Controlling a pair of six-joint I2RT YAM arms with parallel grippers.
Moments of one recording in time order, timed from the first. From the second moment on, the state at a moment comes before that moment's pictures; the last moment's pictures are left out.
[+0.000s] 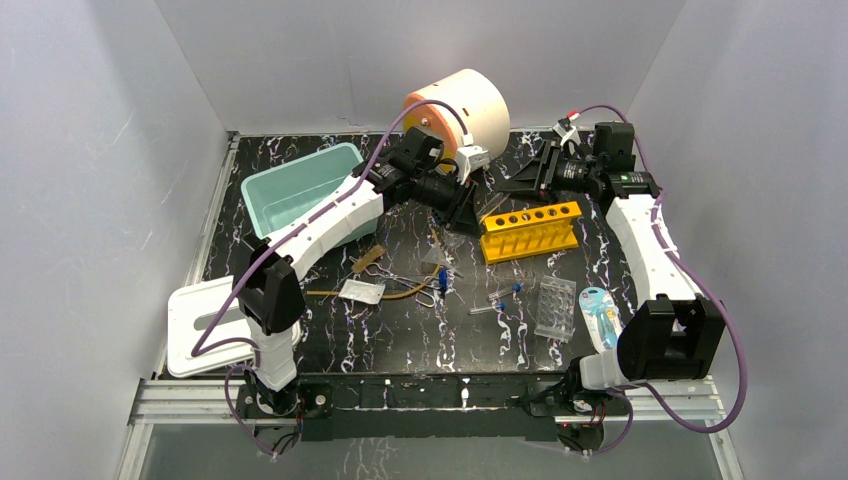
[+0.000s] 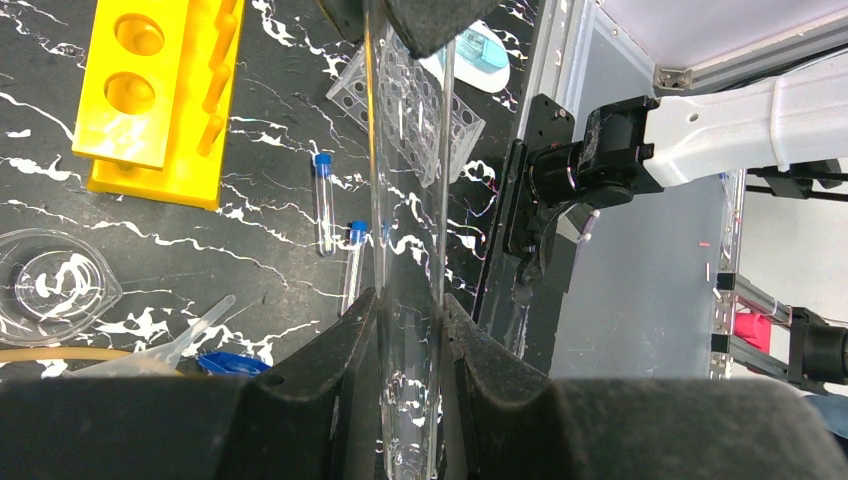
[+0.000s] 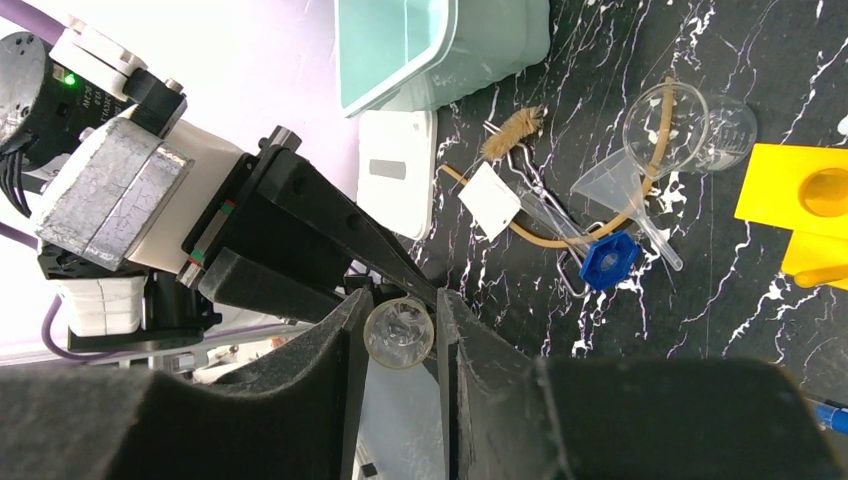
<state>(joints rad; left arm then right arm) -0.72 1.88 1.79 -0.66 0.78 -0.07 0.05 1.41 1.31 -0.55 -1.01 0.61</state>
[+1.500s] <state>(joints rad) -0.48 1.53 1.33 -0.36 0.50 -0.41 0.21 1.35 1.44 -0.67 -0.19 0.36</state>
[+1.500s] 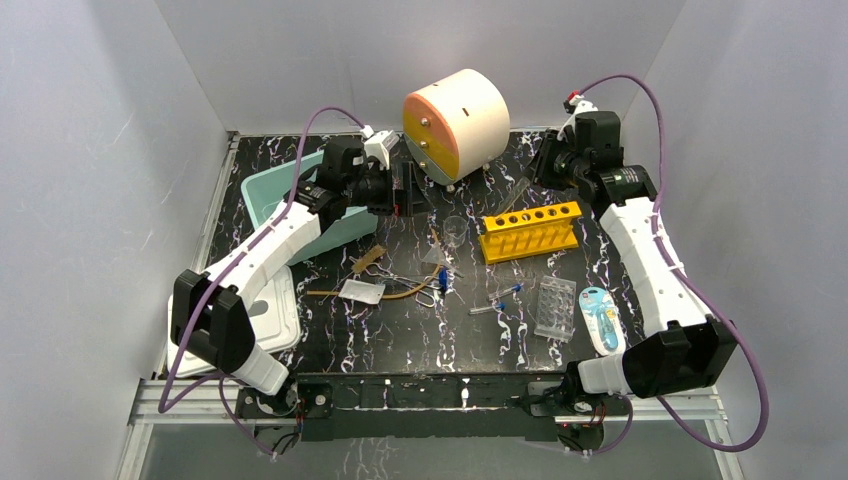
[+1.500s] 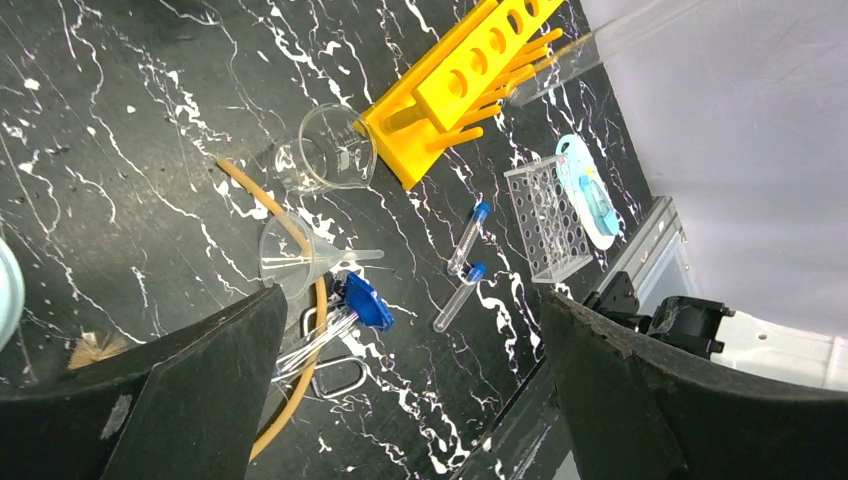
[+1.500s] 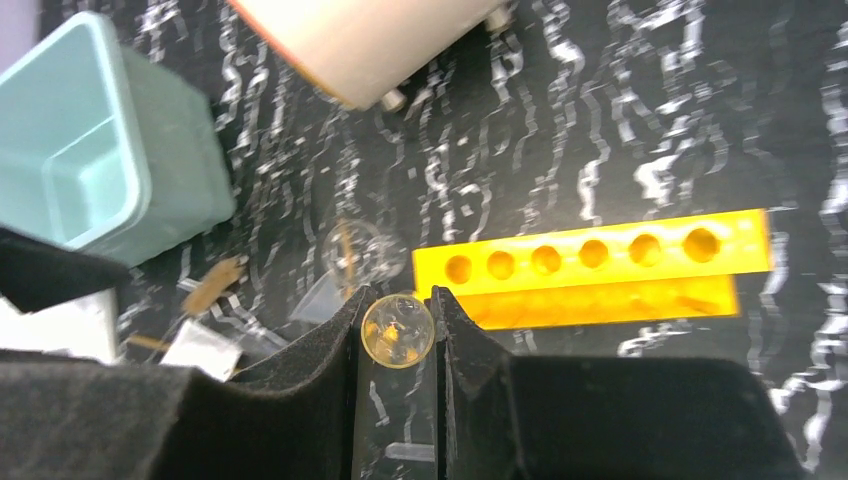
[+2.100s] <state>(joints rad) -0.48 1.53 1.26 -0.30 0.52 -0.48 0.22 1.41 1.47 -0.66 0.38 0.13</state>
